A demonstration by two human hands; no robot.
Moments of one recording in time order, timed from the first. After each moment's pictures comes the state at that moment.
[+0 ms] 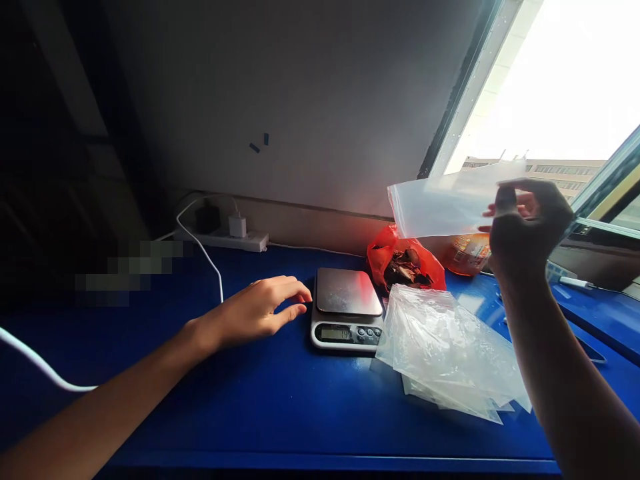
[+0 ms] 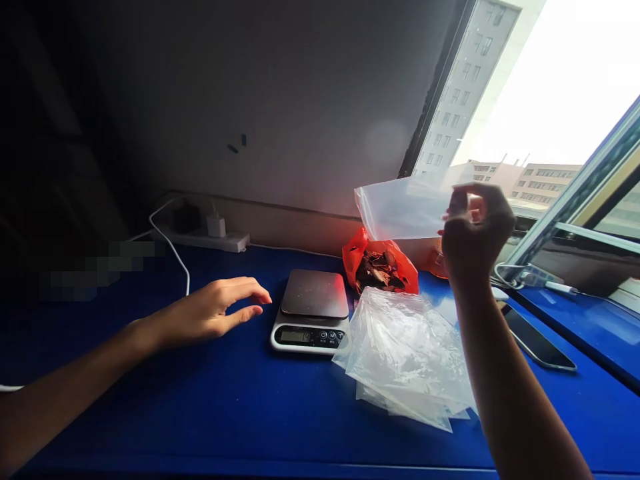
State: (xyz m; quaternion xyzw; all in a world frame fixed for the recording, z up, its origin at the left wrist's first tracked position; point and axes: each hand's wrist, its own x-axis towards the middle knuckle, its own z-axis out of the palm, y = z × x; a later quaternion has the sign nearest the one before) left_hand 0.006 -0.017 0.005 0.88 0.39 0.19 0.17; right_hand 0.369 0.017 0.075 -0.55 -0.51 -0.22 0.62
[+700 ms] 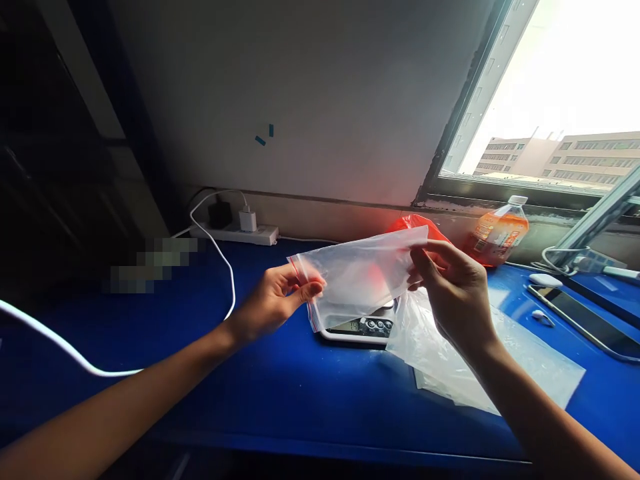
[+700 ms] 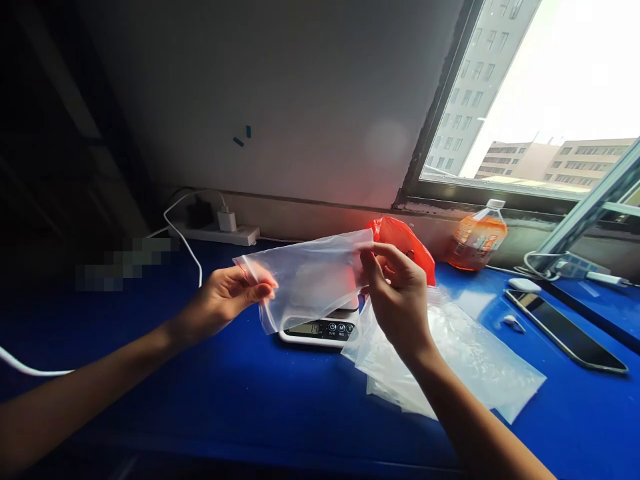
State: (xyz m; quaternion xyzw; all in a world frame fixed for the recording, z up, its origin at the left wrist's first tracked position) left_hand 0.030 -0.021 -0.010 0.72 0.38 0.44 0.38; right_hand 0.279 -0.036 0.003 -0.44 -0.57 0.24 0.65
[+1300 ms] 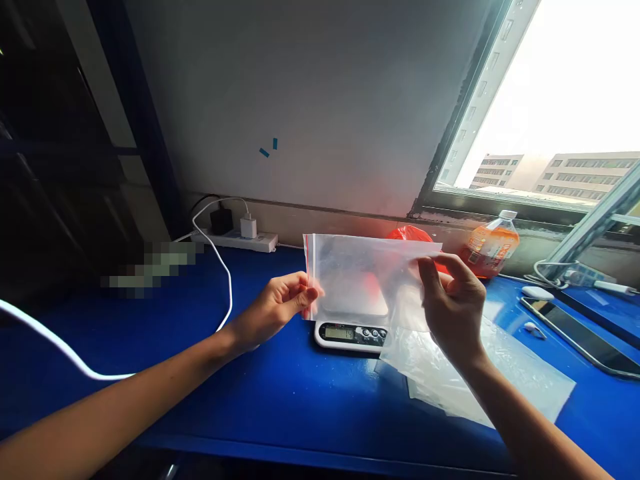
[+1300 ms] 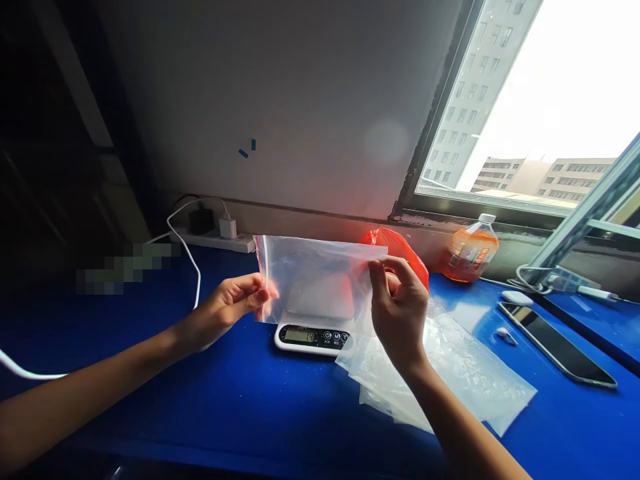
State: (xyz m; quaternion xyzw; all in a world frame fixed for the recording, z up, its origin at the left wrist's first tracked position) left_hand 0.031 -0.022 -0.011 0.72 0.32 0.41 0.46; right_hand 0.282 -0.036 -0.006 -0.46 -0.55 0.16 0.68
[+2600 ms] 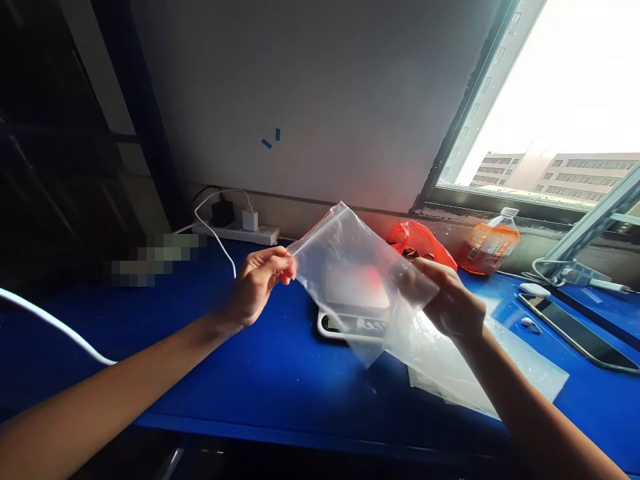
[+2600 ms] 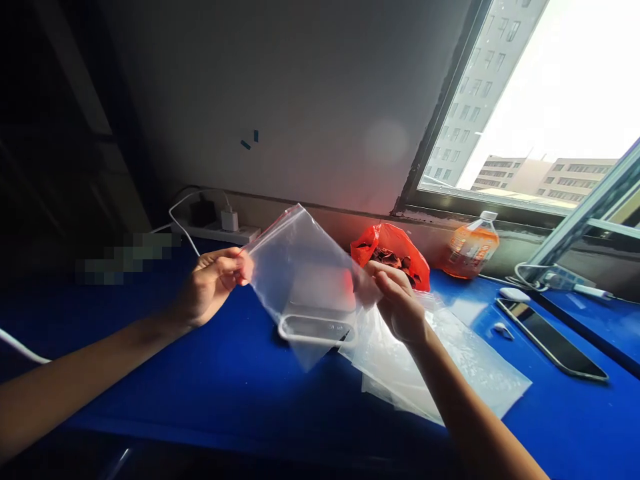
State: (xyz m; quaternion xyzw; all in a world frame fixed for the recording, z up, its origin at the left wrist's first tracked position) left_hand 0.018 -0.007 -0.014 0.60 0.31 0.59 0.45; right_hand 0.305 -0.025 -0.007 -0.27 -0.66 0.43 0.56
